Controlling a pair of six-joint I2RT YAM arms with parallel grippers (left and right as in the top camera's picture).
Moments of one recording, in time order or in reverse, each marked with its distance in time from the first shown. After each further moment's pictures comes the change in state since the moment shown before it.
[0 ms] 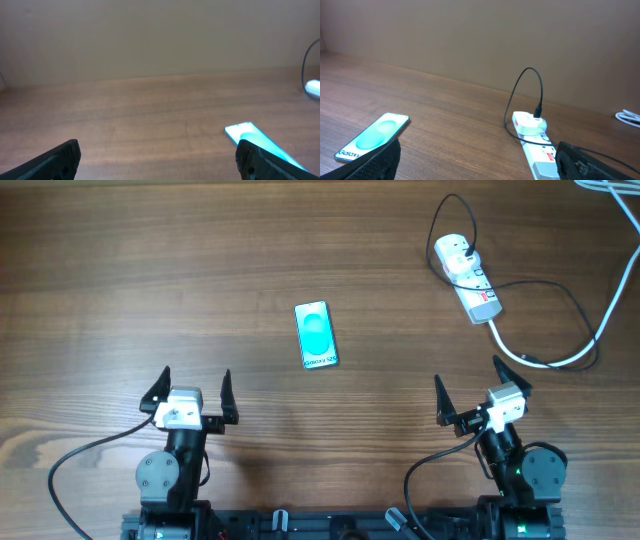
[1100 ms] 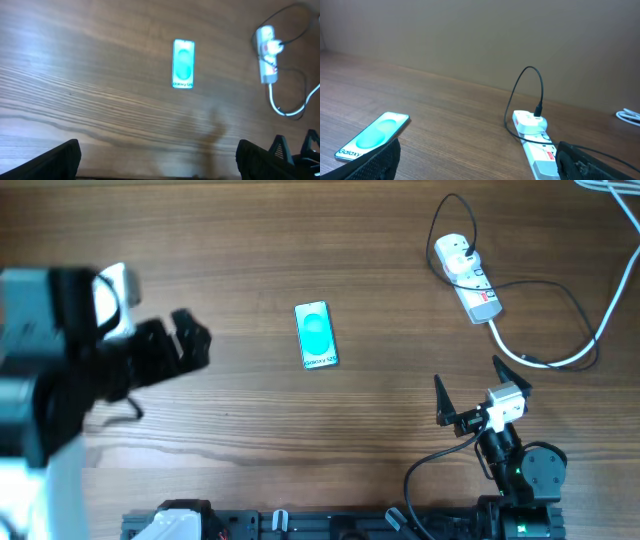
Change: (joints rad) left arm 0.000 1.282 1.899 -1.637 0.164 -0.396; right arm 0.000 0.006 0.000 0.000 0.000 0.000
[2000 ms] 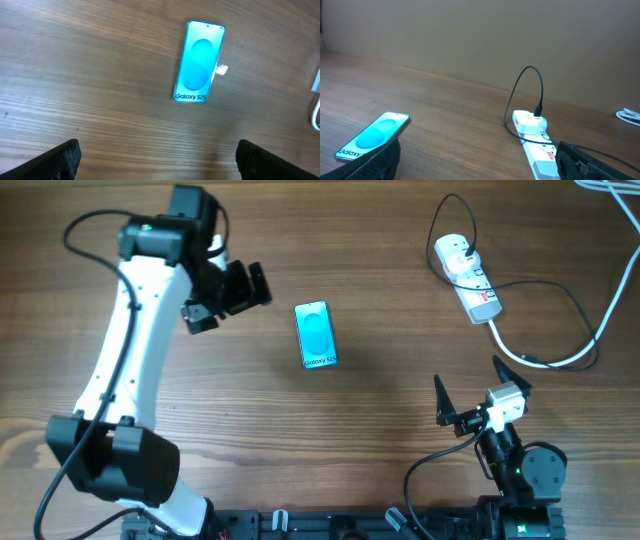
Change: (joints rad) left arm -0.137 0.486 -0.154 0.299 0.017 -0.126; right arm 0.000 0.000 0.000 0.000 0.000 0.000
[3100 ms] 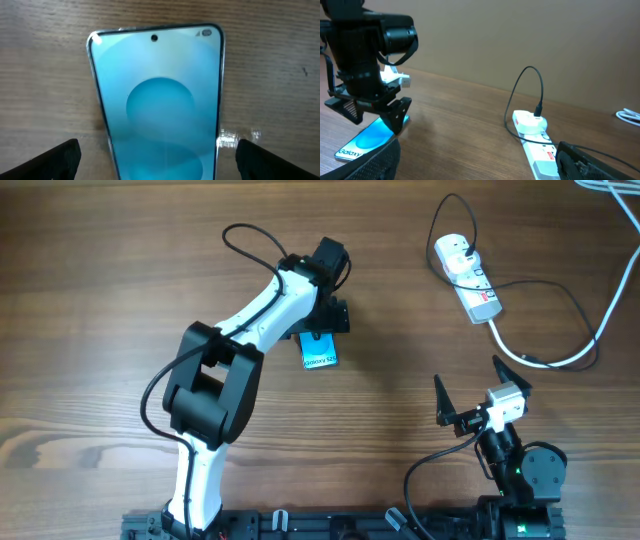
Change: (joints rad) left arm -0.339 0.400 -0.111 0.455 -0.238 -0.098; right arm 0.000 0.000 0.000 0.000 0.000 0.000
